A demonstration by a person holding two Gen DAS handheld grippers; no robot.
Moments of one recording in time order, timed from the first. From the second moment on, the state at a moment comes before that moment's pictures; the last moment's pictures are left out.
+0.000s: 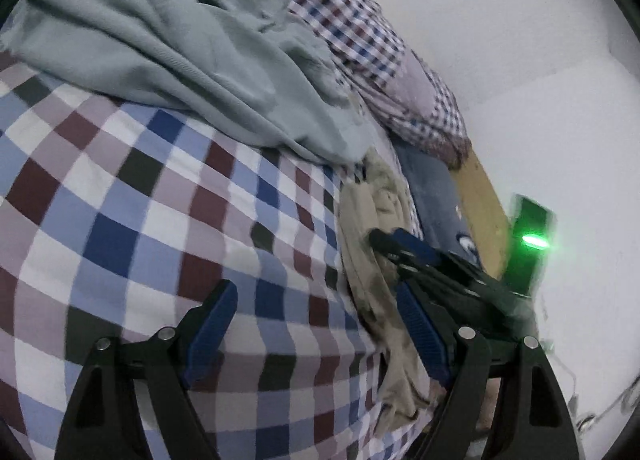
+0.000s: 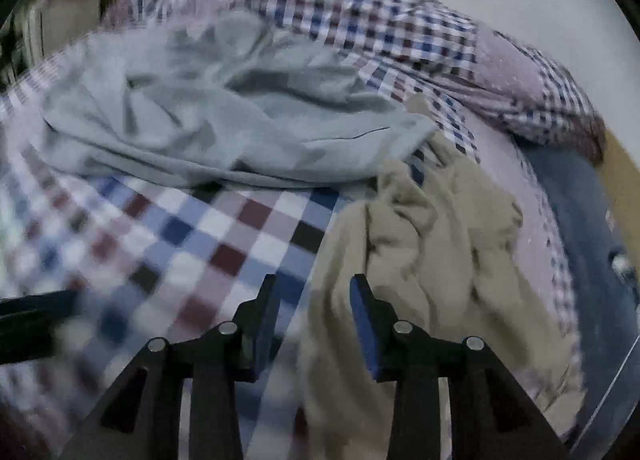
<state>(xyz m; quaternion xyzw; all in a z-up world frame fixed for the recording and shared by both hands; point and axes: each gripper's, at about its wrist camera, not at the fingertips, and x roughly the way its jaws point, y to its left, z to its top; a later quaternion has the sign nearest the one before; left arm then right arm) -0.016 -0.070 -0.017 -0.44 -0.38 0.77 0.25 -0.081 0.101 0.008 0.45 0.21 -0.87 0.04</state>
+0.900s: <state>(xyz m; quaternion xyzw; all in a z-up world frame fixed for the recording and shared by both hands) 0.039 0.079 0.001 -0.46 -0.19 0.74 0.45 0.312 0.527 0.035 0.21 -0.37 -0.81 -0.40</state>
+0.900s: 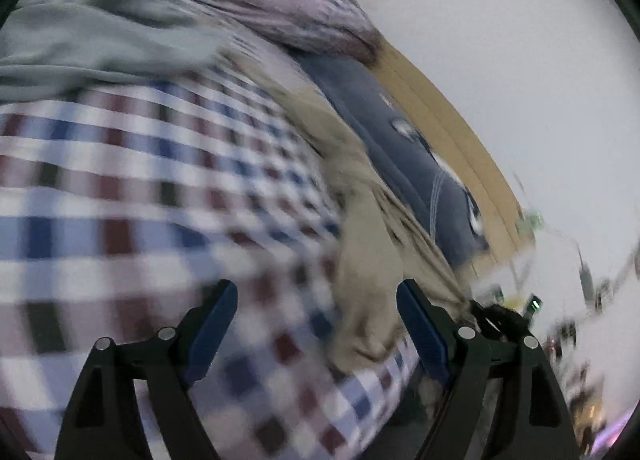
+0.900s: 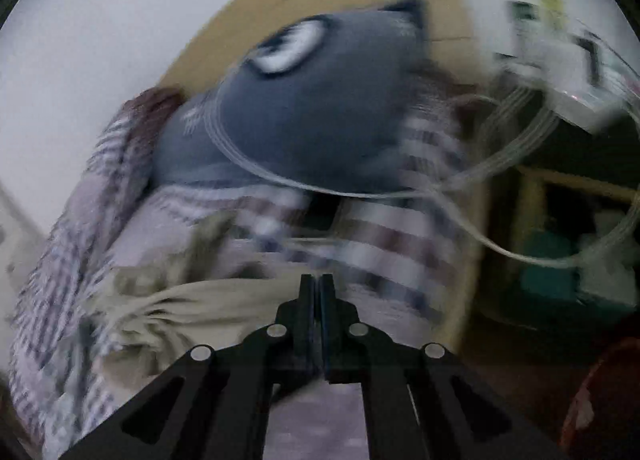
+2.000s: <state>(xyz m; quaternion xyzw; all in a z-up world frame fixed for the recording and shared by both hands) 0.031 -0.069 0.093 -0.25 -0.38 0.84 0.30 0.265 0.413 0.059 0.25 -0.30 -0.91 -0.14</state>
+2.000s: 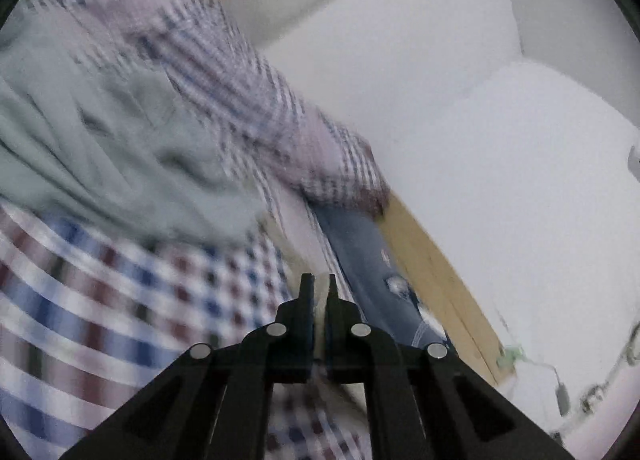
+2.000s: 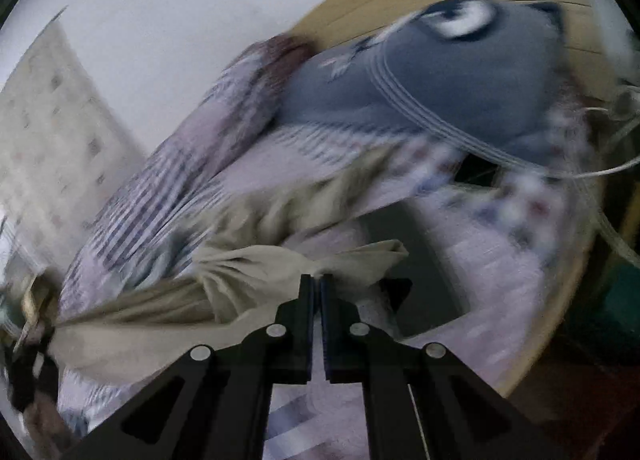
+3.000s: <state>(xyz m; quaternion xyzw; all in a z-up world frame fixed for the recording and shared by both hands) 0.088 -0.184 0.026 -0.40 -0.28 0.84 0.23 0.308 0.298 0.007 0.35 -0.33 -0.87 -0.02</state>
